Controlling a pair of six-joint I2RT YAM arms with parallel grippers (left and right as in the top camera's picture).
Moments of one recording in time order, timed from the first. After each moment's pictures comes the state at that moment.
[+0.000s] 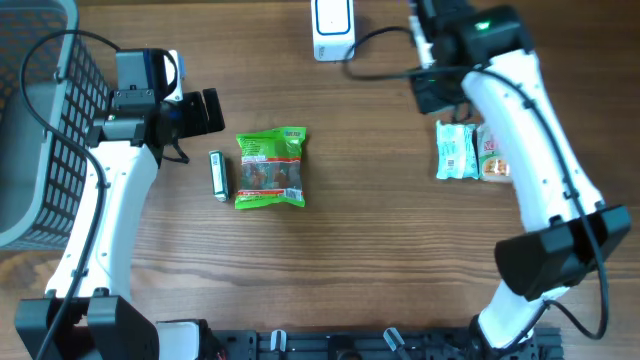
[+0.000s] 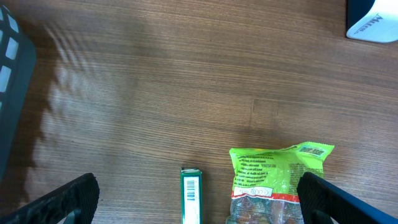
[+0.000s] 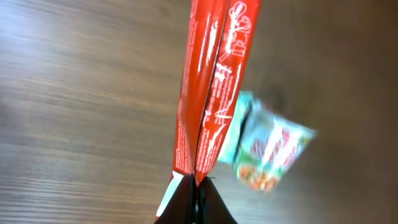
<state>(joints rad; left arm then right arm) 0.01 1.52 1.26 -0.73 0.02 -0.16 0.27 1.91 1.99 -1.45 0.21 0.04</state>
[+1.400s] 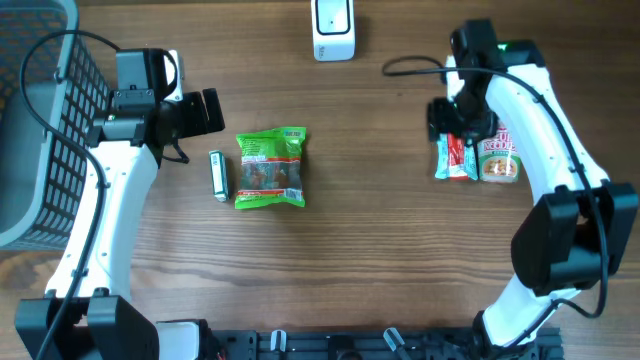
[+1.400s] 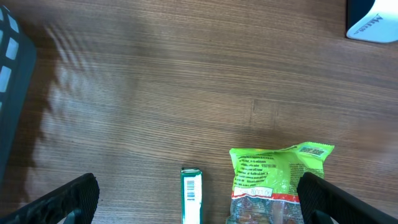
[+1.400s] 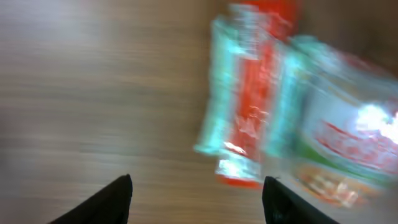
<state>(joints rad) 0.01 1.52 1.26 -0.73 0.02 -0.16 0.14 1.89 1.66 -1.22 -0.09 0.09</state>
